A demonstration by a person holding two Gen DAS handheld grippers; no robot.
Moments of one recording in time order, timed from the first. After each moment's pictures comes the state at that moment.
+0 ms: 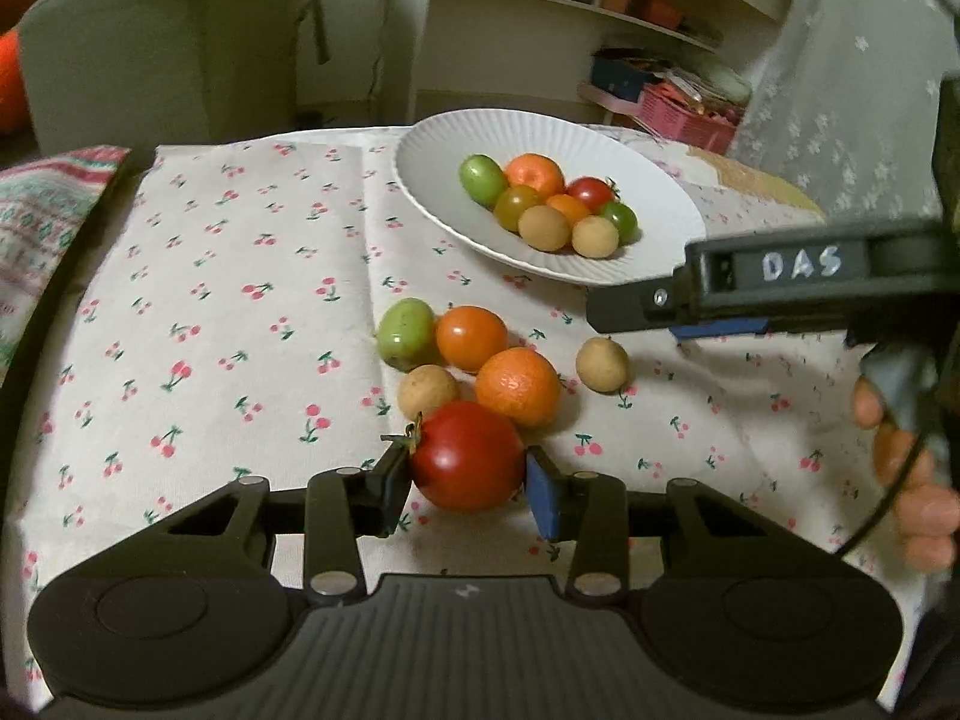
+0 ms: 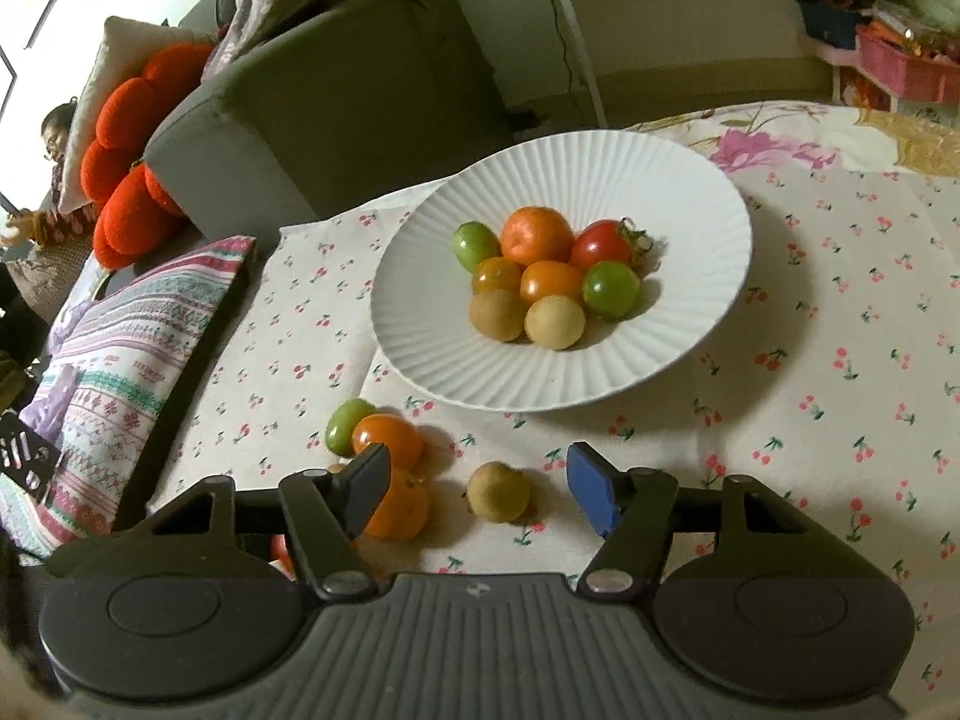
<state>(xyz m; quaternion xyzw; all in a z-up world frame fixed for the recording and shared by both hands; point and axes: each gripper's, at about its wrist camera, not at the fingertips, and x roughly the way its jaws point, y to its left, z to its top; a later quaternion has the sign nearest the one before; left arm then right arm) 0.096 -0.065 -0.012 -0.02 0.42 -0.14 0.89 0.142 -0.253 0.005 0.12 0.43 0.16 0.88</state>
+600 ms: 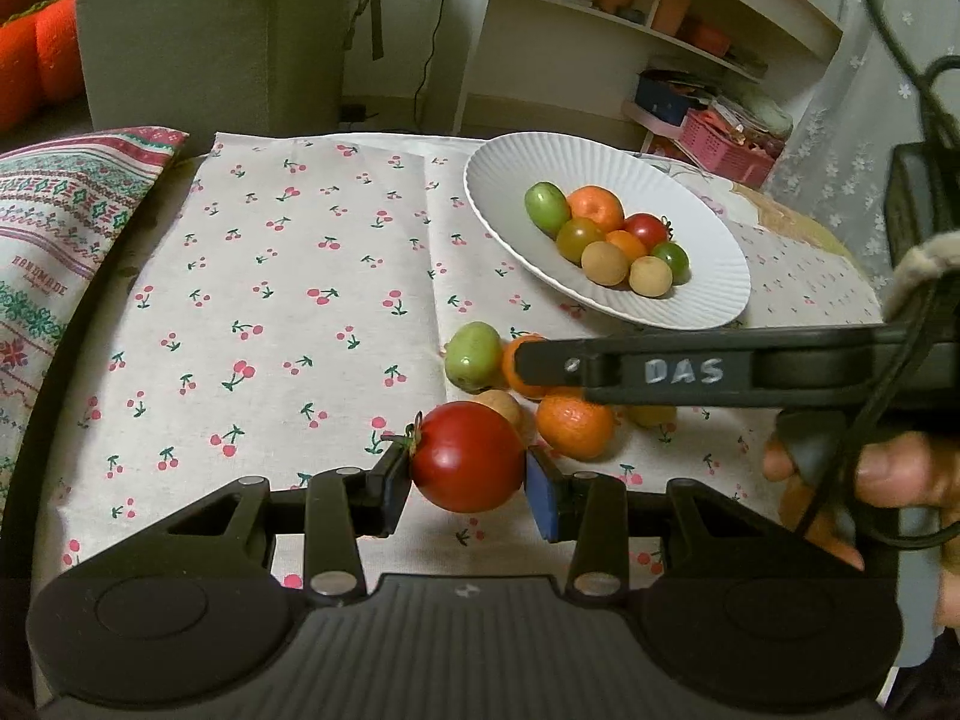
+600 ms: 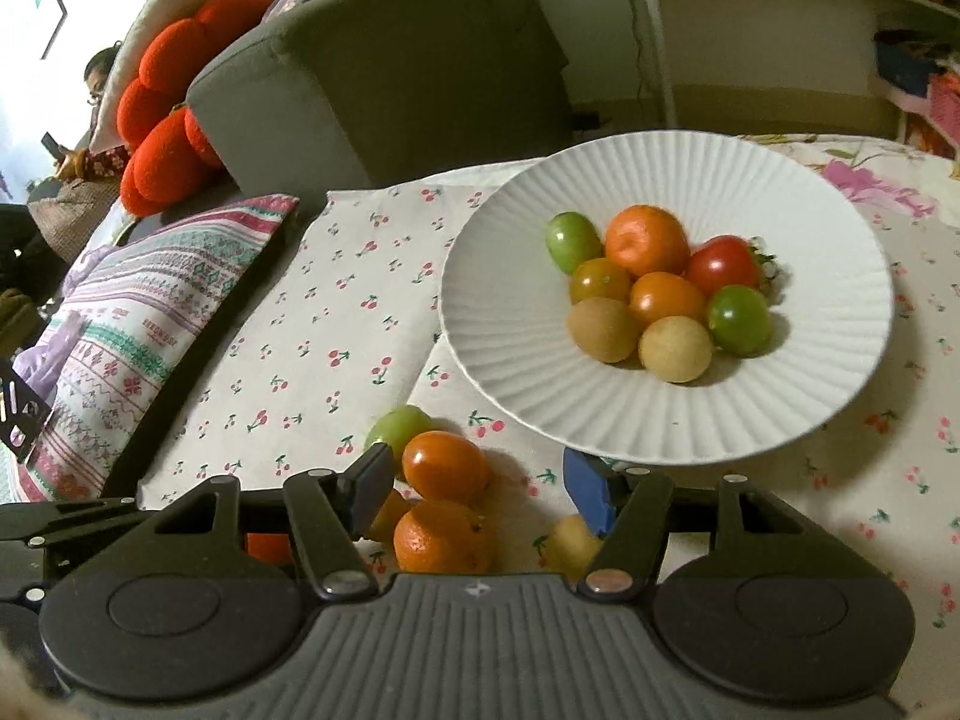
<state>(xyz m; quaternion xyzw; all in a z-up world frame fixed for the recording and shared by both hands) 0.103 -0.044 -0.005 -0.05 0.43 -0.11 0.90 0.164 -0.206 -0.012 0.06 0.42 0.23 0.88</state>
